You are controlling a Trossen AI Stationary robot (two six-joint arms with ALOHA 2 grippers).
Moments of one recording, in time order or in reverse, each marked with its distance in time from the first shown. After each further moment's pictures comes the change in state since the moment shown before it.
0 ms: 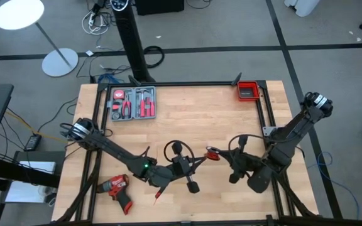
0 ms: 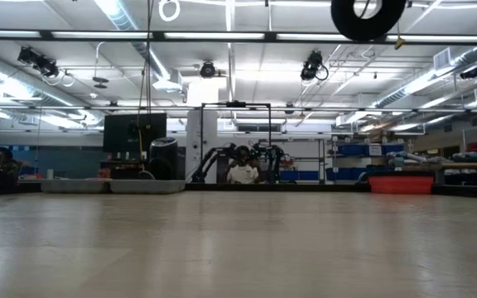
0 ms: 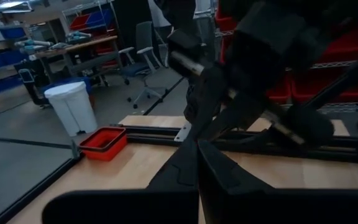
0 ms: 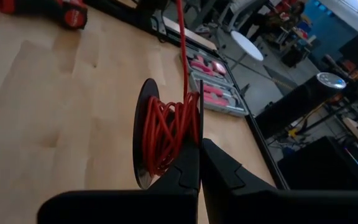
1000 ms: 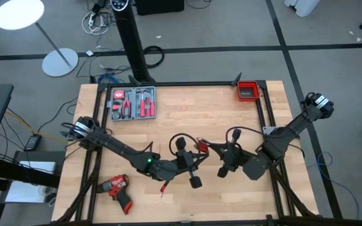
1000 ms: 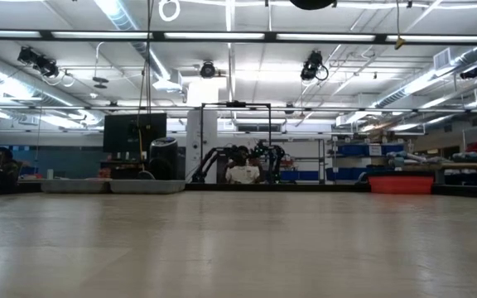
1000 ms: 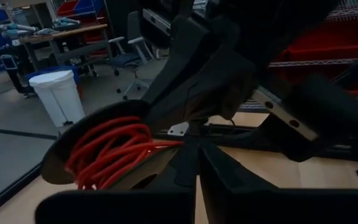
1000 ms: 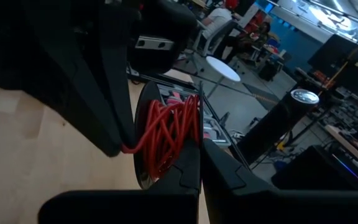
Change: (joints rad) left arm 0.062 0.006 0.001 -0.053 0.094 -0.081; right arm -0.132 0.002 -0.012 0.463 0.019 -0.343
